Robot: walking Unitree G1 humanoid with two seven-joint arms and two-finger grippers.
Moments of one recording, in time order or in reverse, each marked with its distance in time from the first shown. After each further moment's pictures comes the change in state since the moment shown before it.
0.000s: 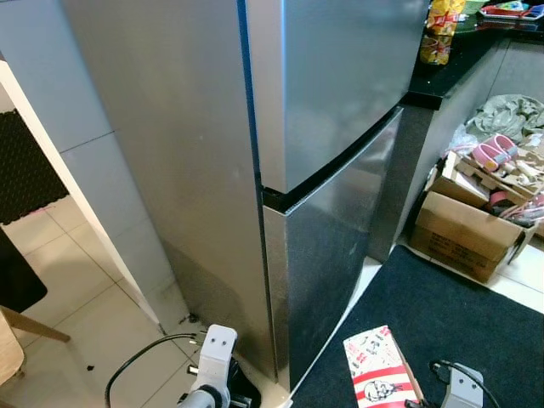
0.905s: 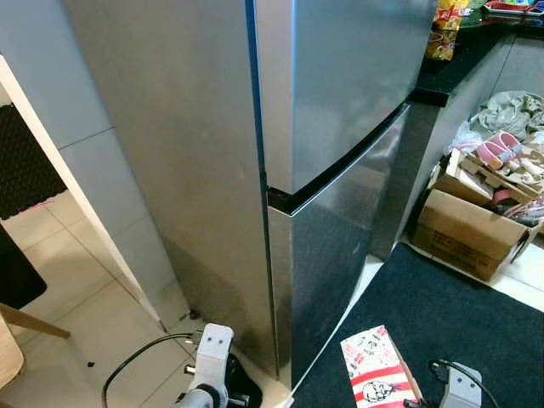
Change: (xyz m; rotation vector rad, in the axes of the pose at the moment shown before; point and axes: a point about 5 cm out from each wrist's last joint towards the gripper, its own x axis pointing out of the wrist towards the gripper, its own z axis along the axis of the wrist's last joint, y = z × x) left arm 0.000 0.003 0.002 -0.019 -0.009 0.012; right arm 0.001 0.003 0.001 -0.011 0.001 0.011
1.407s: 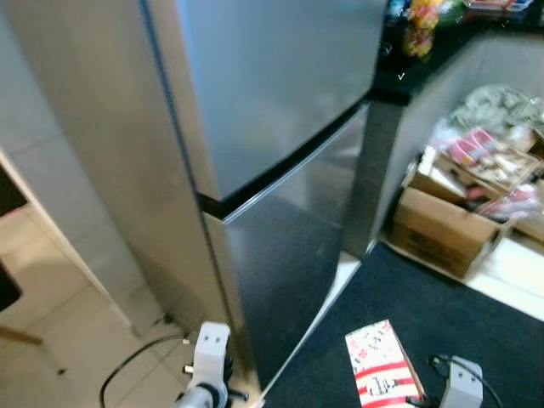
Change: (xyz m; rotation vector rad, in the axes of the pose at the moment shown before) left arm 0.001 0.000 0.000 -0.038 -0.003 0.014; right arm 0.001 -0.003 0.007 -0.045 -0.008 0.001
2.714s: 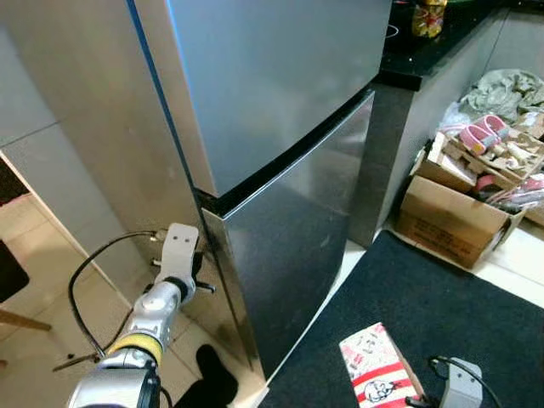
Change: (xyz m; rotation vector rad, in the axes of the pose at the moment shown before) left arm 0.011 0.078 0.166 0.177 -0.332 0.121; right arm -0.002 -0.005 -0.003 0.015 -0.003 -0.019
